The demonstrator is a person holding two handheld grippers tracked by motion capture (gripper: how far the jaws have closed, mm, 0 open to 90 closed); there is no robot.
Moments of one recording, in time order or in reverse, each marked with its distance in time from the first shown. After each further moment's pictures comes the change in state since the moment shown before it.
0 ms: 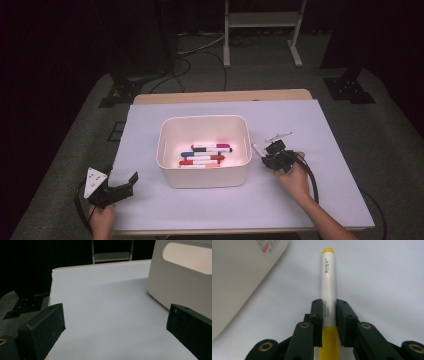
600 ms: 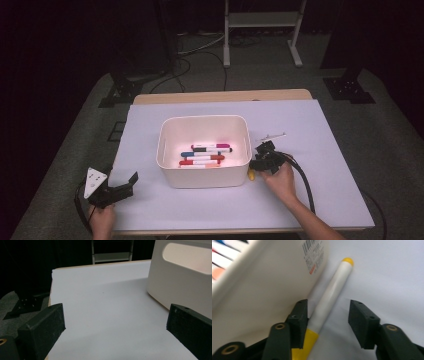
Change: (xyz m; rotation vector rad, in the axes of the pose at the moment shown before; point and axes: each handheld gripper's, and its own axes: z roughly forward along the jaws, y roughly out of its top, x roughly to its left) left arm 0.000 0.000 -0.001 -0.003 -0.002 0.004; right arm 0.025 0.008 0.012 -0.053 0.144 0.070
